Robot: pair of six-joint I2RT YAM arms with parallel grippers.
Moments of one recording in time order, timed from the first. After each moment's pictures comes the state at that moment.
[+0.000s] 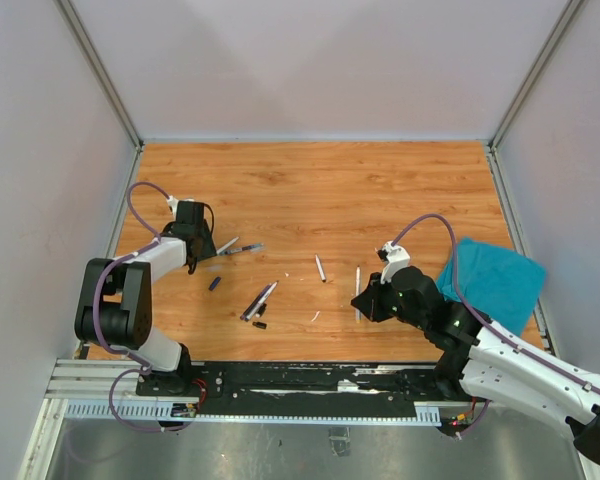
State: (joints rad) left arm -0.08 1.53 0.73 -0.16 -0.27 -0.38; right arm 0.89 0.70 0.46 -0.33 0.10 0.57
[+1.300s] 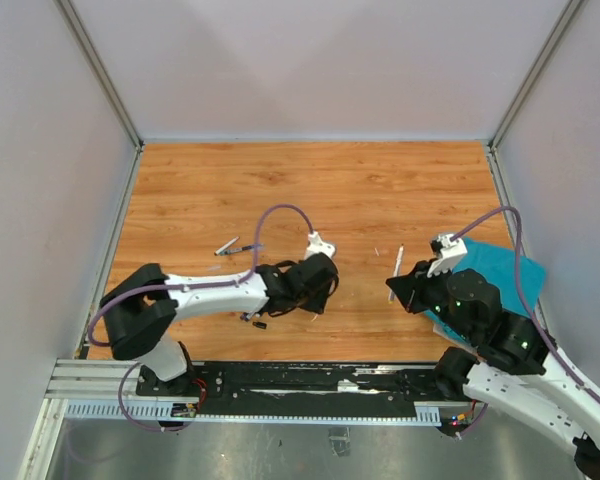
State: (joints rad) left arm -1.04 1.53 0.91 -0.29 -0.28 -0.61; right arm 0.89 0.45 0.71 -0.64 0.30 0.49
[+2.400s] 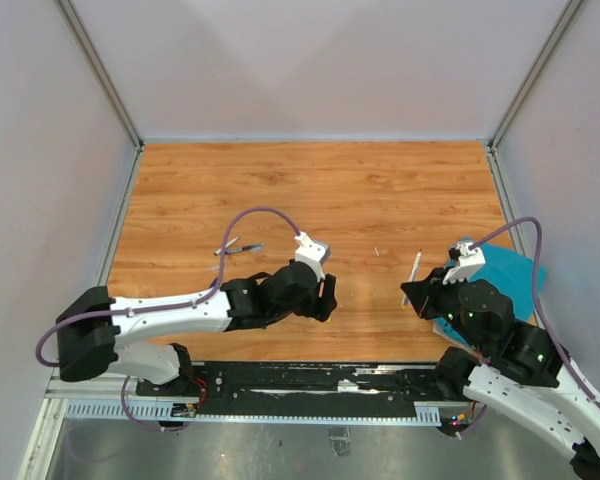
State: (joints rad) left arm -1.18 1.35 0.84 -0.19 -0.31 -0.60; right arm 0.89 0.33 0.73 -0.81 0.41 0.52
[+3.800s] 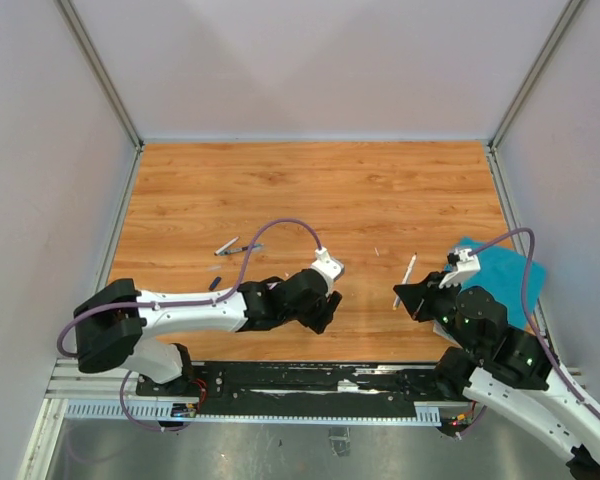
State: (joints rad) left arm -1.19 1.40 0.76 -0.14 -0.24 -0.49; right arm 0.89 0.27 0.59 -0.65 0.37 0.60
